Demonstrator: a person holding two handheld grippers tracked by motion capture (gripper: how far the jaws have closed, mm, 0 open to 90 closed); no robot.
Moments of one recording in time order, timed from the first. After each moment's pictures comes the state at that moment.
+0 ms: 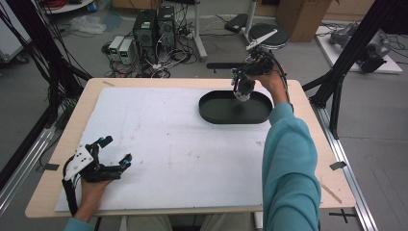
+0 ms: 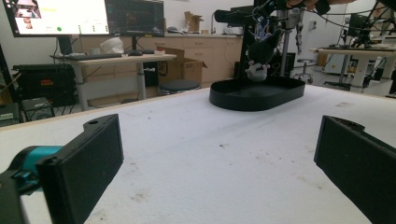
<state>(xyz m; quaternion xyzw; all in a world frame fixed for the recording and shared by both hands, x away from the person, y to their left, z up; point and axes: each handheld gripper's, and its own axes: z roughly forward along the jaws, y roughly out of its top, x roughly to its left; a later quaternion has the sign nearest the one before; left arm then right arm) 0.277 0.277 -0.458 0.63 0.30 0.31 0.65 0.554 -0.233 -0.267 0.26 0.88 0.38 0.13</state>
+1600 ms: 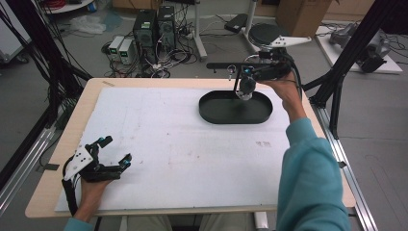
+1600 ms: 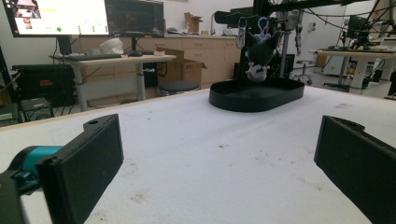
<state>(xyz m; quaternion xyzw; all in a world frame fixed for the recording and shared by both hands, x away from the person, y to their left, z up) 0.277 0.277 -0.458 0.63 0.30 0.31 0.65 0.481 -0.263 -0.242 0.28 0.77 0.53 0.22</state>
